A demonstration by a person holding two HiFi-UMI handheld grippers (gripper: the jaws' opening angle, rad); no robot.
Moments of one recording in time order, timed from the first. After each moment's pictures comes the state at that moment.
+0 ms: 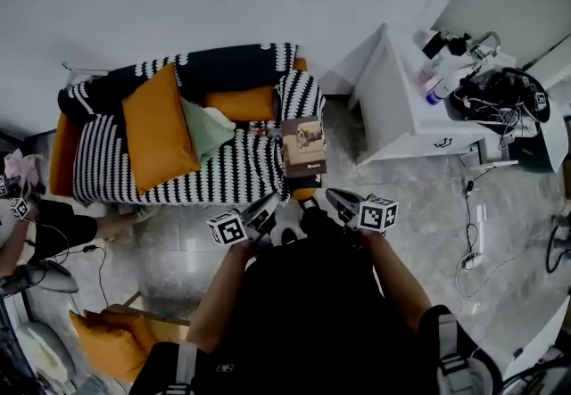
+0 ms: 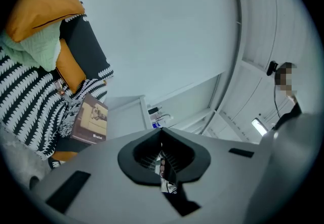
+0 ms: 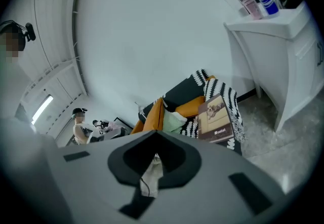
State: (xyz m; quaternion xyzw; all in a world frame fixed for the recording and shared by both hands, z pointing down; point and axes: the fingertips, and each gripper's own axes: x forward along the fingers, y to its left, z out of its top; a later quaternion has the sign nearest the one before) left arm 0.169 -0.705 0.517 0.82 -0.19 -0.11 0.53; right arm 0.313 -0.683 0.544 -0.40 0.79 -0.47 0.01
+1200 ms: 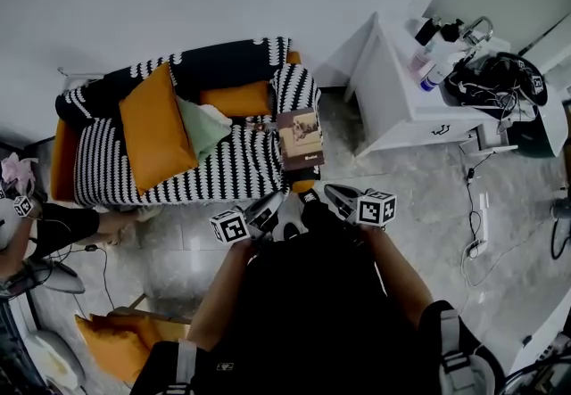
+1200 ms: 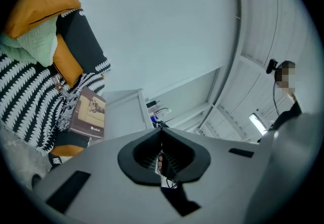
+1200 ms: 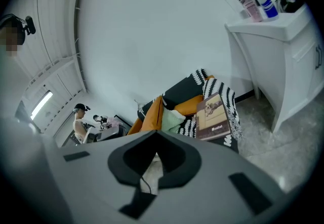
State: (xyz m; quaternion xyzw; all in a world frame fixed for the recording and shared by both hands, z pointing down) left arm 0.182 -0.680 0.518 0.83 -0.17 -0.09 0.53; right arm 0.310 -0.663 0.548 -0.40 0.79 -0.46 0.00
